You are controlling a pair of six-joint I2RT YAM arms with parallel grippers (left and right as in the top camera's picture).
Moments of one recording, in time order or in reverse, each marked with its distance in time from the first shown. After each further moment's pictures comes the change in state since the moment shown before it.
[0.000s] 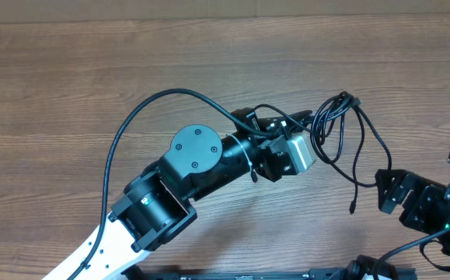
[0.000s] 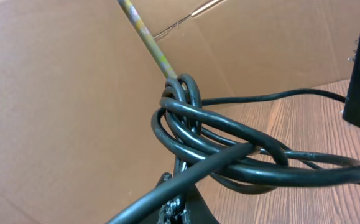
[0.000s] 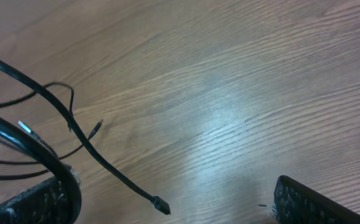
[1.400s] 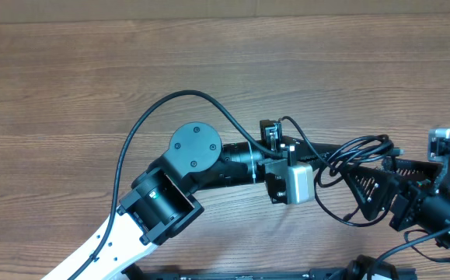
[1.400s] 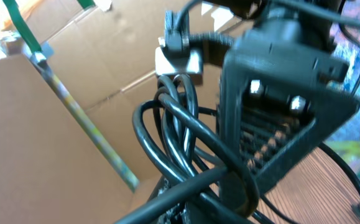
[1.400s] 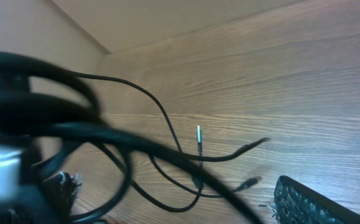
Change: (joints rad) left arm 0.000 0.036 0.000 0.157 0.429 -0.079; right arm 0.000 0.000 -0.001 0.129 -0.556 -0.122
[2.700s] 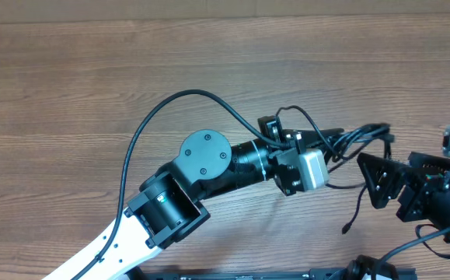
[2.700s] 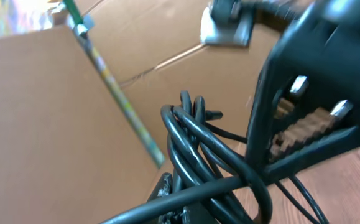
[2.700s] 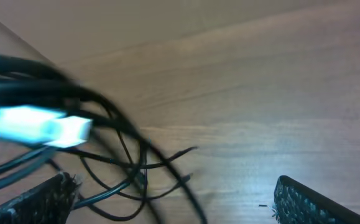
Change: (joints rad) left arm -0.055 0.010 -0.006 0.003 -0.254 -0.023; right arm 0.000 0.001 0.036 0.047 0.203 0.001
